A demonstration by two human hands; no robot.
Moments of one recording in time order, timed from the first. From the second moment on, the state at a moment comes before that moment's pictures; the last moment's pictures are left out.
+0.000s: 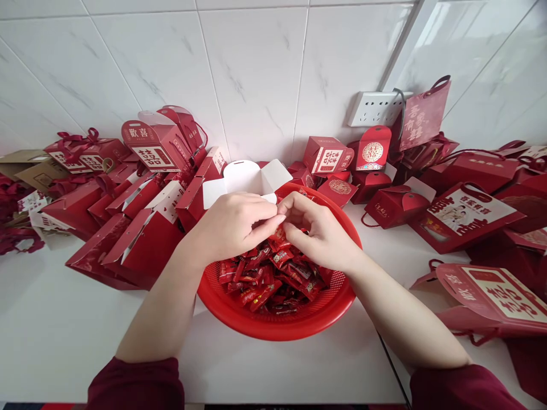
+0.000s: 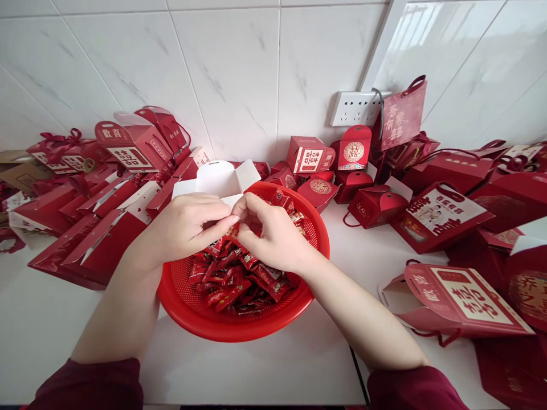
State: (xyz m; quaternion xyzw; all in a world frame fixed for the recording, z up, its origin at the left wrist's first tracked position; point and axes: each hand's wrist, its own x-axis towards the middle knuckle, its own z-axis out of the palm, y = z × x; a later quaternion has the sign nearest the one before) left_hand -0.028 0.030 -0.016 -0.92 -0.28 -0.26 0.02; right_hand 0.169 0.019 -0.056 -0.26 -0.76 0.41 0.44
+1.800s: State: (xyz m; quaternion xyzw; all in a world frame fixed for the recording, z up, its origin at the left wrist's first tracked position) left_hand -0.065 0.041 -0.013 -0.85 -0.52 -0.08 0.00; right_hand 0.078 0.135 -0.045 -0.34 -0.87 0.25 0.25
